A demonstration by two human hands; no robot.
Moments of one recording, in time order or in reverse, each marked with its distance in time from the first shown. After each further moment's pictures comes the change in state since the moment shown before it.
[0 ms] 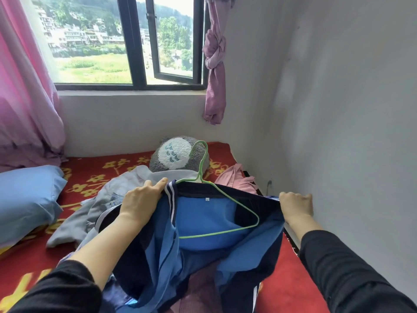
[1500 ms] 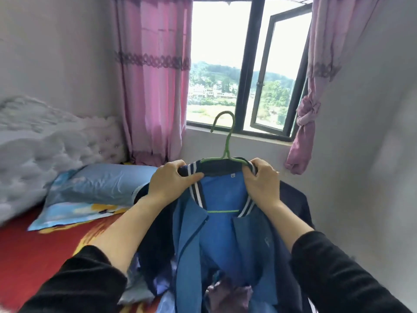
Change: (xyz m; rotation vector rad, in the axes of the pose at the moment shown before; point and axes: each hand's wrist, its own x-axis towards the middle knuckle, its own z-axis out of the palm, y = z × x) left_hand -0.189 -0.007 -0.214 -0.615 0.414 -0.549; right_hand -0.161 -0.122 -0.212 1.311 0.531 -0.638
